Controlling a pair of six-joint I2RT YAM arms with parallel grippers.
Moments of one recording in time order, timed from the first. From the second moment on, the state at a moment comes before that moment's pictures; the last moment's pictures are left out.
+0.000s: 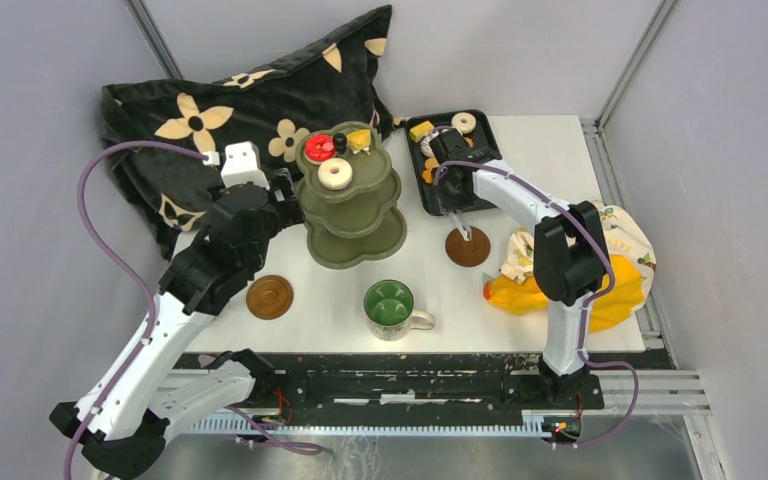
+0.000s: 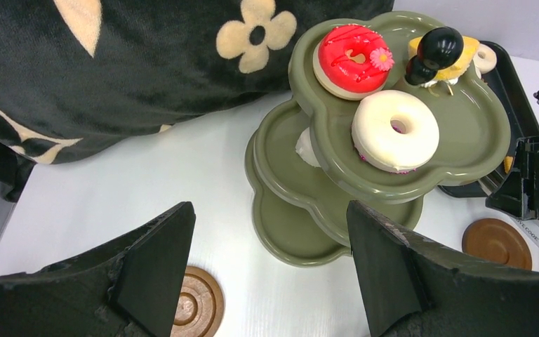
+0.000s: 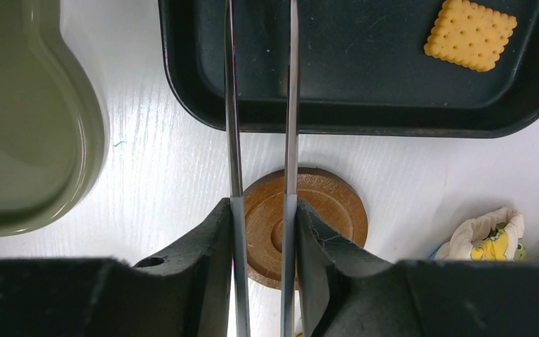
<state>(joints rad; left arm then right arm) -0.60 0.89 1.18 -0.65 -0.65 -0.35 0.48 1.98 1.63 -0.76 0.20 0.22</state>
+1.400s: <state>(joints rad) -0.59 0.86 1.18 -0.65 -0.65 -0.35 0.54 1.36 1.46 -0.90 0.16 0.26</state>
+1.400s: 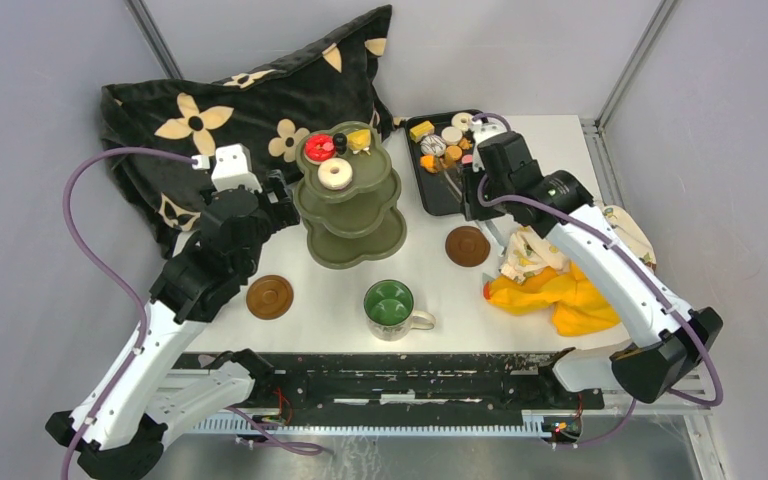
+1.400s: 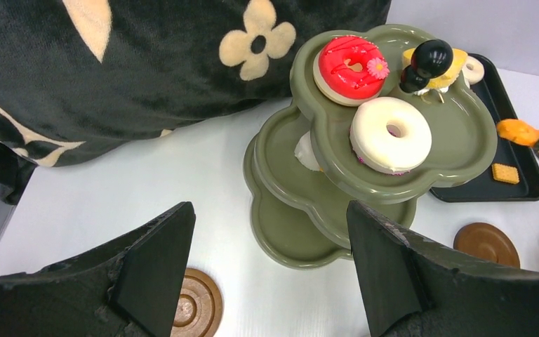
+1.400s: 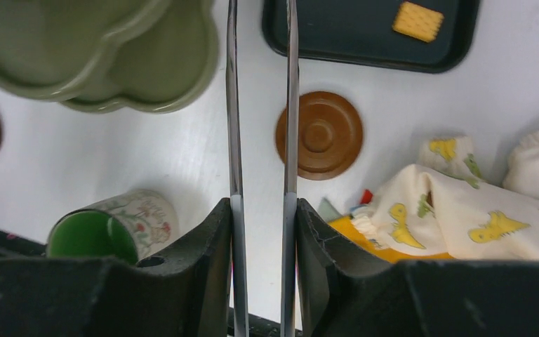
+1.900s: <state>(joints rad) -0.59 0.85 1.20 -0.66 -0.65 -0.35 0.71 1.45 1.51 -0.87 0.05 0.31</state>
